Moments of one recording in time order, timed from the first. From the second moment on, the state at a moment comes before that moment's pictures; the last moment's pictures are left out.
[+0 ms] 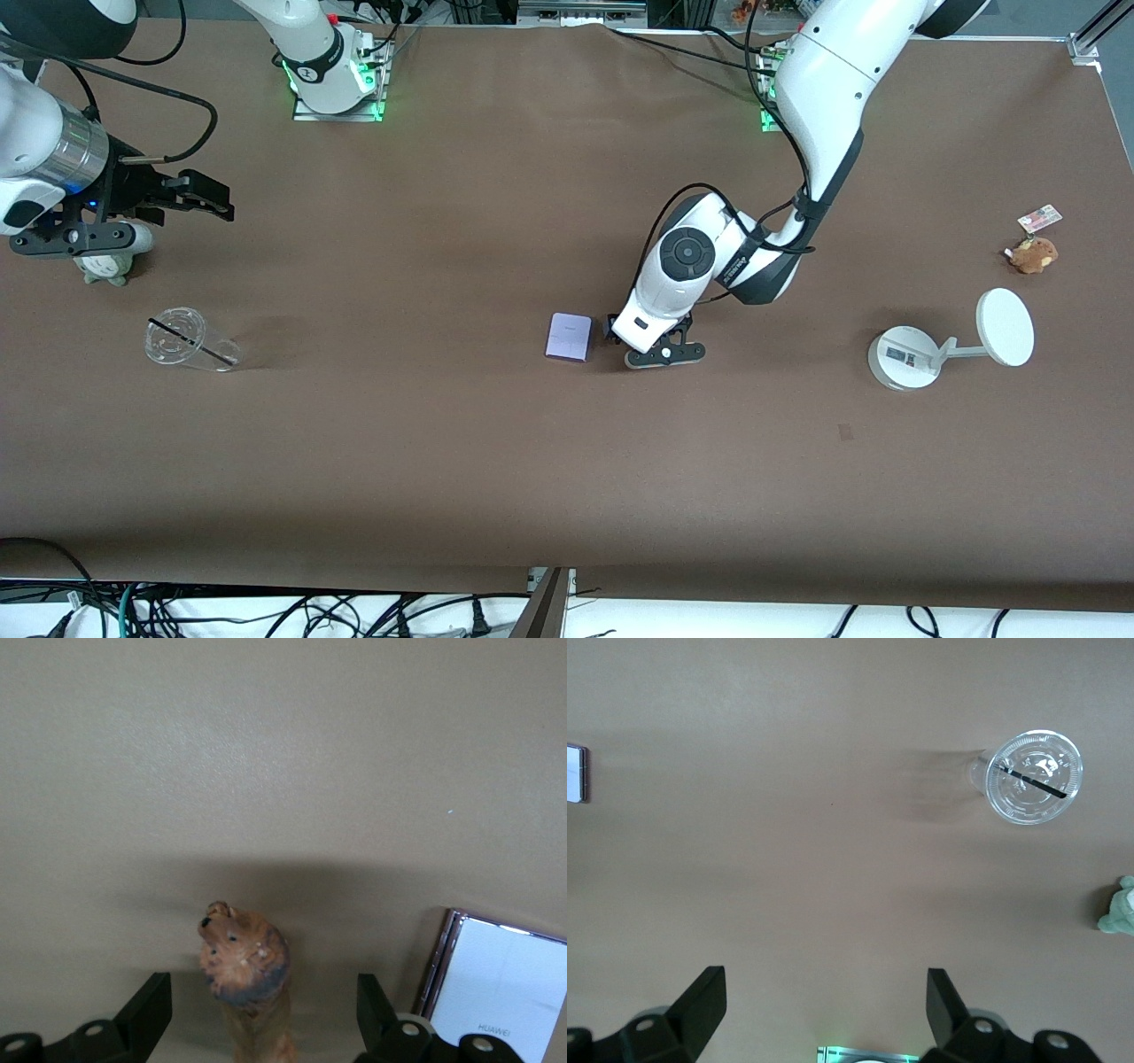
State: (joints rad) left arm -0.36 0.70 -0.25 -1.68 0.14 2.41 -0.80; right arm 0.13 0.03 -0.05 -1.68 0.05 1.56 0.02
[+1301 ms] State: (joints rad) left arm 0.04 0.49 -0.23 -1.65 0.14 1.99 -0.21; right arm 0.16 0.03 -0.05 -1.67 0.06 1.57 0.10
